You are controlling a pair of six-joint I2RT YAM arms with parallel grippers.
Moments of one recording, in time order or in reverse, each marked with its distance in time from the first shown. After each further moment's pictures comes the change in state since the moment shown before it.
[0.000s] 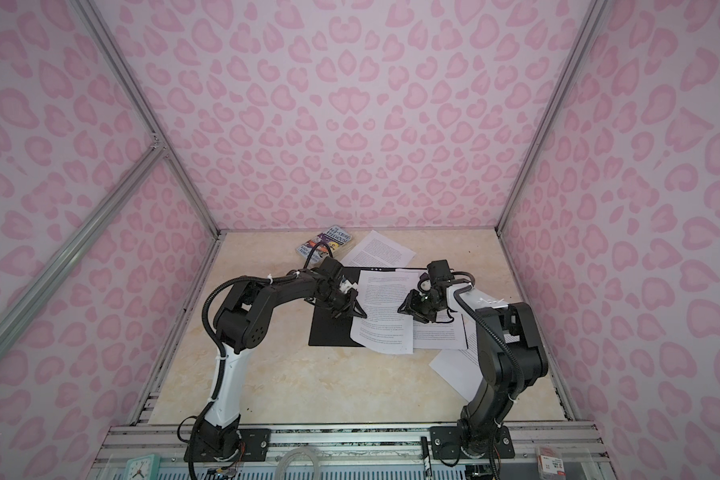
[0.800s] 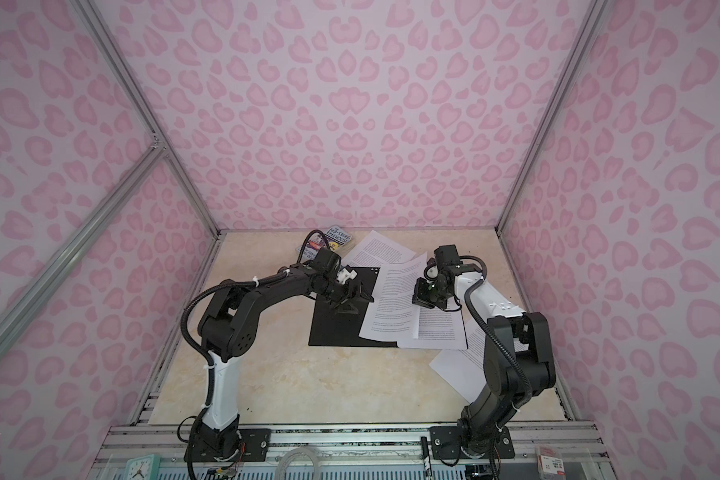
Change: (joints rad) left arm 0.003 -0.194 -0.031 0.037 -0.060 -0.008; right arm -0.040 -0.062 0.203 -0.287 0.191 -0.163
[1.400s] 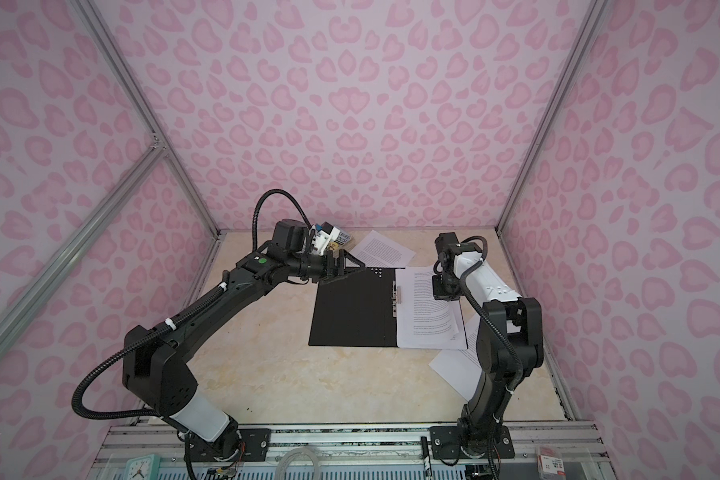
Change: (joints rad) left arm -0.006 -0.451 -0.067 0.026 -0.098 0.053; right arm -0.016 0.144 0.231 -0.292 0.516 -0.187
